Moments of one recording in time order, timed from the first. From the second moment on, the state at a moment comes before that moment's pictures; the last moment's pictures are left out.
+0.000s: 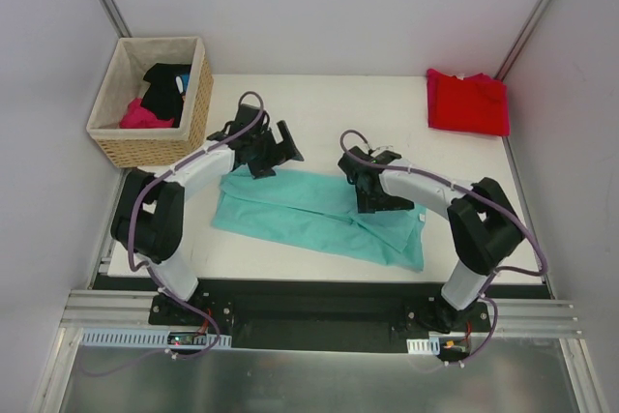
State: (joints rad) left arm -0.37 1.67 1.11 -0.35 0.21 -0.80; right arm 0.70 1.73 1.15 -0.93 0.56 0.67
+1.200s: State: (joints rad) left arm -0.63 2.14 1.15 0.63 0.86 -1.23; right arm 0.67 1.32 1.08 -1.06 0.63 0.67
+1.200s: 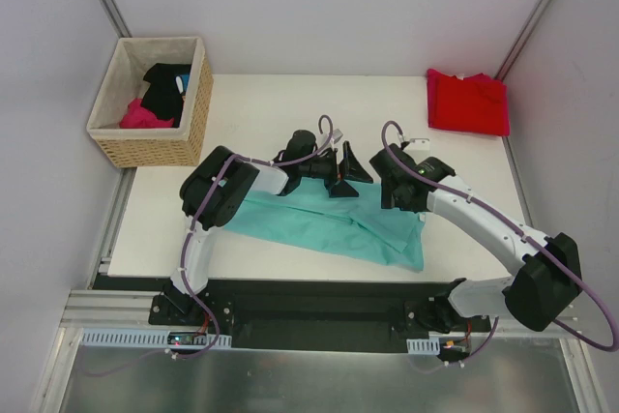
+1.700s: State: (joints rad) left arm -0.55 2.17 1.18 0.53 0.82 -1.12; right arm 0.67 1.32 1.05 -1.04 0.59 0.67
